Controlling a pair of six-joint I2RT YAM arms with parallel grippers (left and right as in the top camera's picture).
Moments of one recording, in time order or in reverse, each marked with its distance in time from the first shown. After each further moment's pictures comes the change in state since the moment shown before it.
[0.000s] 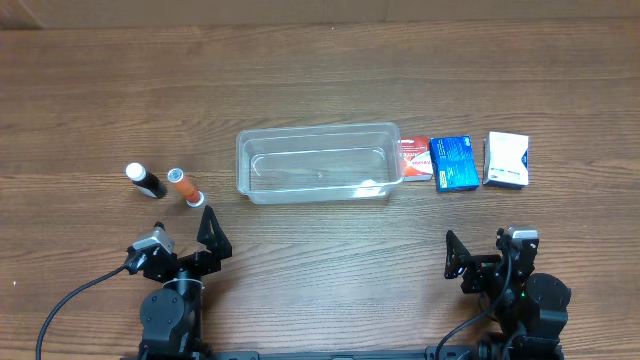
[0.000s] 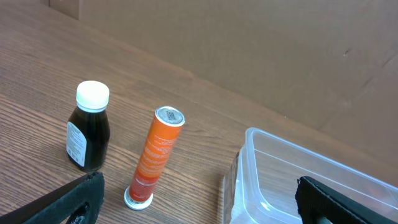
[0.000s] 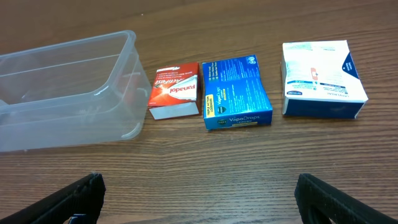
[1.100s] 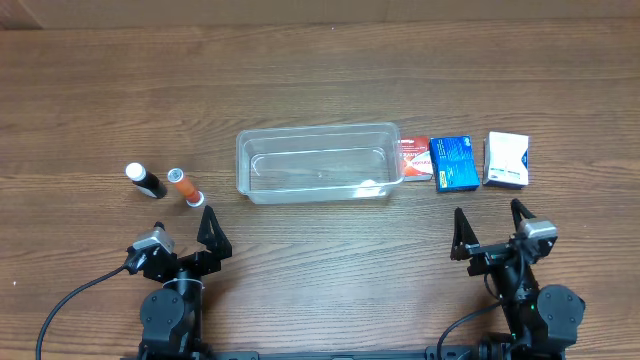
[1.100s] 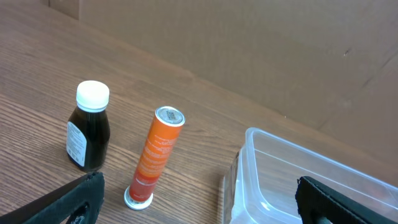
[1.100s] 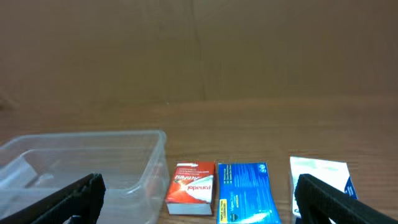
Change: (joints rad) left arm 0.000 0.000 0.000 0.000 0.000 0.000; right arm 0.000 -0.002 -0.017 0.385 -0.037 0.019
